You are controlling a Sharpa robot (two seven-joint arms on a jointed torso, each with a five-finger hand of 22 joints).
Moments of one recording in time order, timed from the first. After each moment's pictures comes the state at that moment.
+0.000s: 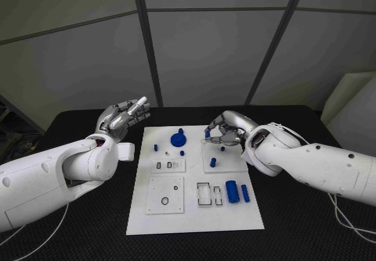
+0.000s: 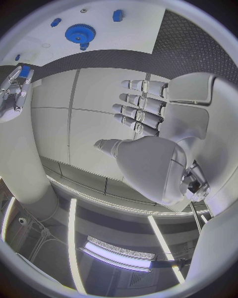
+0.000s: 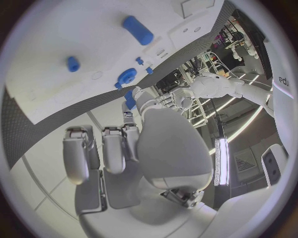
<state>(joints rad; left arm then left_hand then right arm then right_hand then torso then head) 1.18 -0.90 0.05 1.55 0.09 -0.43 0.50 1.35 0.07 -0.14 0.07 0.15 0.68 0.18 0.11 0.06 0.70 0.19 0.19 0.06 0.56 0.18 0.05 0.05 0.17 0.36 0.29 0.20 0.09 1.20 -0.73 0.03 1.49 -1.32 -0.42 -0.11 1.41 -0.05 0.19 0.12 0.25 1.13 0.09 0.10 0.09 1.46 0.00 1.41 1.31 1.46 -0.07 1.50 1.31 0.01 1.47 0.05 1.57 1.31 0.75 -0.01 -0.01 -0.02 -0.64</state>
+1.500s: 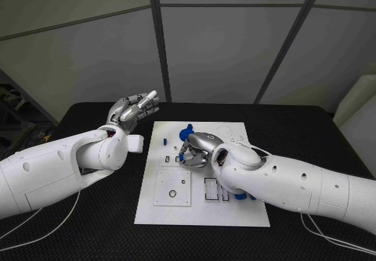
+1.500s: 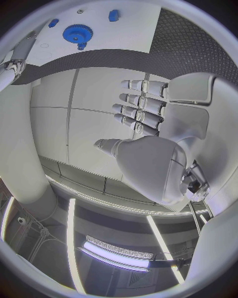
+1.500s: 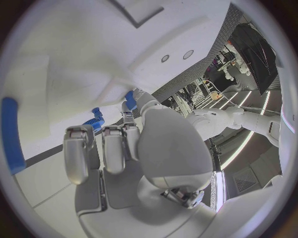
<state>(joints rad) 1.18 -0.89 0.05 1.52 0.09 -0.41 0.49 1.35 0.07 -0.14 0.07 0.15 0.69 0.19 0.11 0.06 0.70 0.19 0.19 0.06 0.56 0.18 0.05 0.05 0.17 0.36 0.29 0.20 0.09 1.12 -0.48 0.00 1.45 -1.56 -0.29 -0.32 1.40 -0.05 0.19 0.12 0.25 1.13 0.09 0.08 0.09 1.46 0.00 1.40 1.31 1.46 -0.07 1.50 1.31 0.01 1.47 0.05 1.57 1.31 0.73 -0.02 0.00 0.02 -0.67</state>
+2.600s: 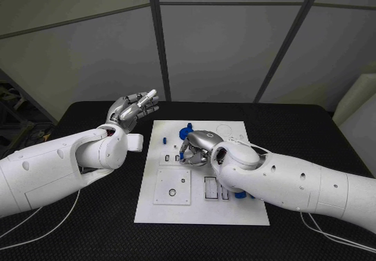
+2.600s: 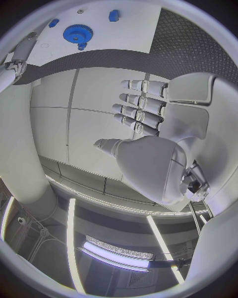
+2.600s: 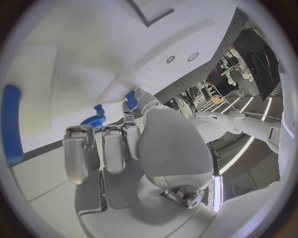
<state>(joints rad) 1.18 -0.89 0.05 1.52 0.09 -0.41 0.49 1.35 0.07 -0.14 0.06 0.15 0.69 0.19 0.11 0.06 0.70 0.19 0.19 0.06 0.56 0.18 0.05 0.05 0.17 0.36 0.29 0.20 0.09 1.12 -0.48 0.00 1.44 -1.61 -0.28 -0.34 1.38 -0.07 0.18 0.12 0.25 1.13 0.09 0.08 0.11 1.46 0.00 1.38 1.31 1.46 -0.07 1.50 1.31 0.01 1.47 0.05 1.57 1.31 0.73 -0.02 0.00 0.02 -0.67</state>
